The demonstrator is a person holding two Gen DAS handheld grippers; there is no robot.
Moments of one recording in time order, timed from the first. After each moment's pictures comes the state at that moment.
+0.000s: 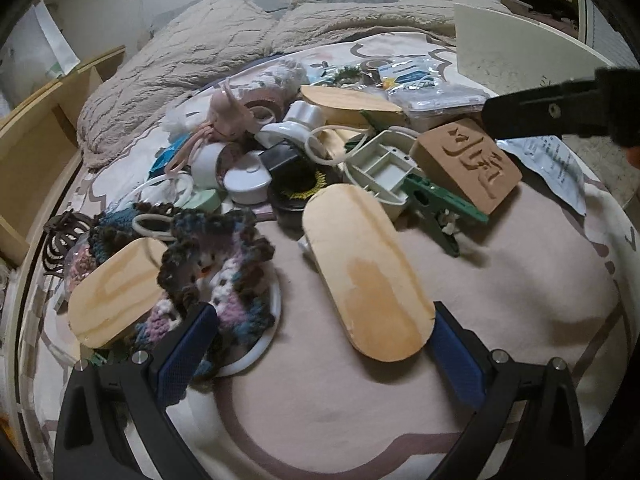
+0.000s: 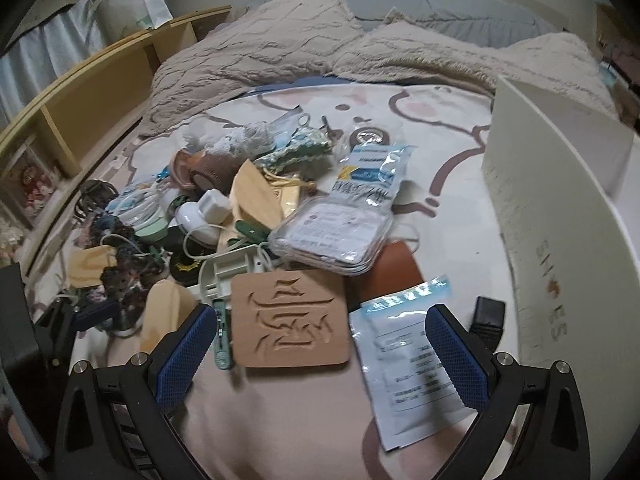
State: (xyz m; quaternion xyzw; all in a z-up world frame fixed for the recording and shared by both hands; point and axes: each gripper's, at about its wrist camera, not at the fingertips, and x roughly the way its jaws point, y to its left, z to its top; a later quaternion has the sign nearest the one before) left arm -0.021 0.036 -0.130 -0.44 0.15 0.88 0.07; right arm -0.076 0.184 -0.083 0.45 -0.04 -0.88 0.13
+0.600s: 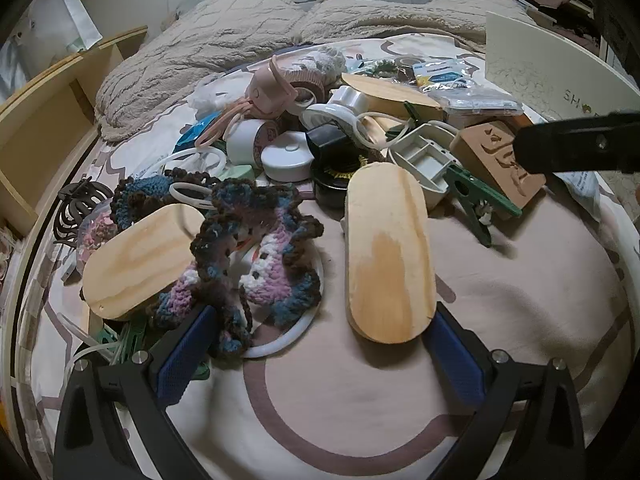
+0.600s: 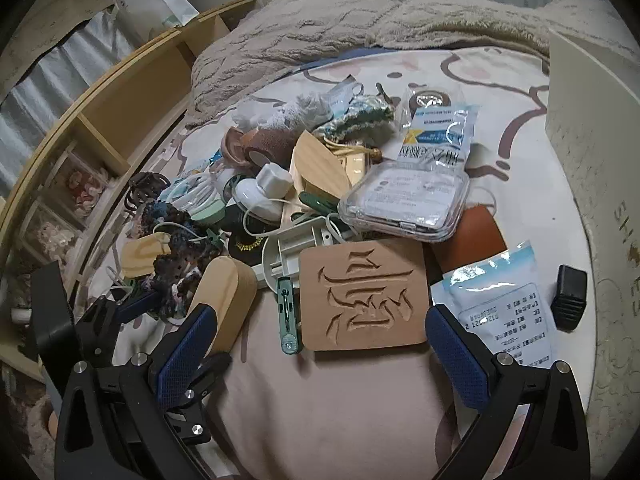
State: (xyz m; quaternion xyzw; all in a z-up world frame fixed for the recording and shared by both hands) left arm -0.020 0.013 -0.131 -0.45 0.13 0.88 0.04; right arm -0.076 0.172 -0.098 0.48 -0.10 -0.84 0.22
